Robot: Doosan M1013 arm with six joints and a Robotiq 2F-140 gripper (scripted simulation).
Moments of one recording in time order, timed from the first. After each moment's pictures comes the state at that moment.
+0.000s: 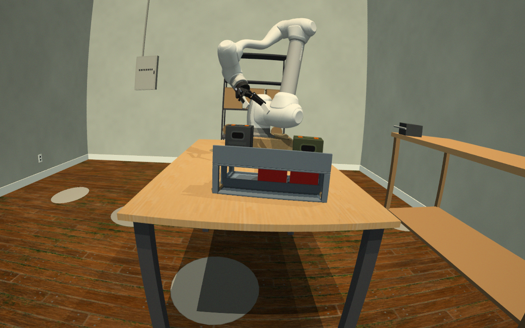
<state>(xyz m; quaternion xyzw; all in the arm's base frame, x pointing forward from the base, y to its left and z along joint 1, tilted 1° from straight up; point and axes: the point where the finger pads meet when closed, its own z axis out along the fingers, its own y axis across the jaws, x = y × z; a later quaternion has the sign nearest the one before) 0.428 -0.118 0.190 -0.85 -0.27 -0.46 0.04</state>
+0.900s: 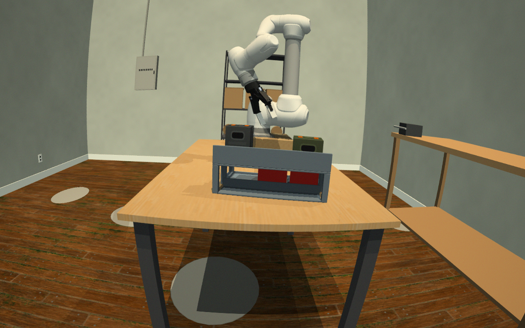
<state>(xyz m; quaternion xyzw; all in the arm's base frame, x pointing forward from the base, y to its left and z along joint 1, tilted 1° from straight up) 0.484 -0.075 0.139 -0.62 -0.74 -0.26 0.04</state>
